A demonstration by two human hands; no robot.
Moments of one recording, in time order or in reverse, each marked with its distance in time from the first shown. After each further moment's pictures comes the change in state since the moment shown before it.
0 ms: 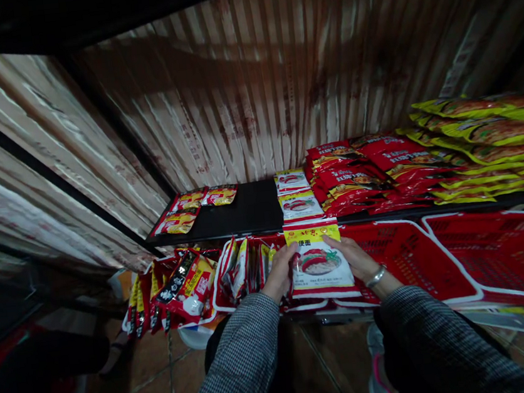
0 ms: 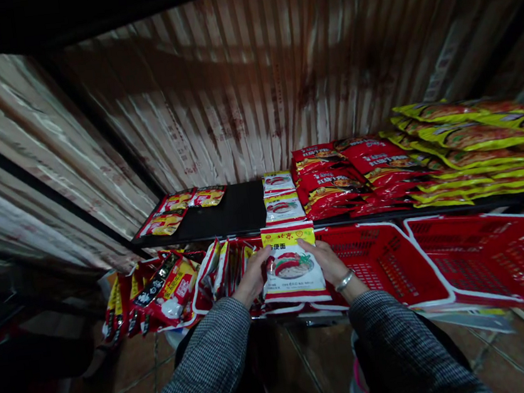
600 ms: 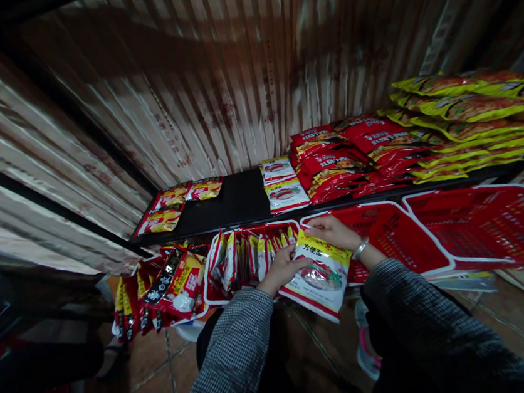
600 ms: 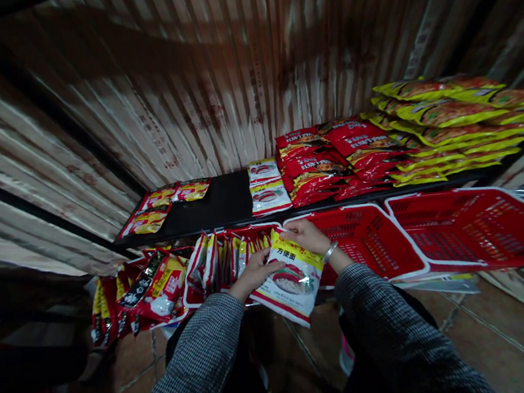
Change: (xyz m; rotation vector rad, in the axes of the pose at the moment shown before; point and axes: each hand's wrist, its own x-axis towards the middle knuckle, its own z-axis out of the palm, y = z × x) left_hand -0.007 -0.017 0.002 0.507 -0.295 -0.025; right_hand 0.017 -0.023 -0.014 -0.669 -0.131 -0.248
